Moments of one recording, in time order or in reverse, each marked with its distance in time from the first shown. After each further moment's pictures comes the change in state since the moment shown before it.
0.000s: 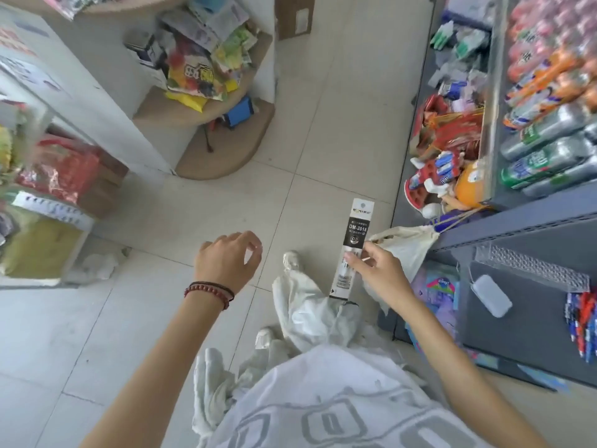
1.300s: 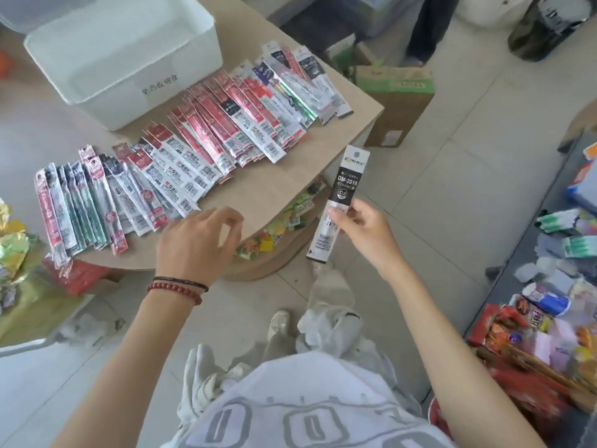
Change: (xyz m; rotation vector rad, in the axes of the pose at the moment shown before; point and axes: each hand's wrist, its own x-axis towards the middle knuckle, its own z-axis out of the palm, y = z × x) left_hand 0.521 -0.022 -0.236 0.014 0.349 -0.372; right_hand 0.581 -0.409 -0.075 0.051 -0.342 -0.324
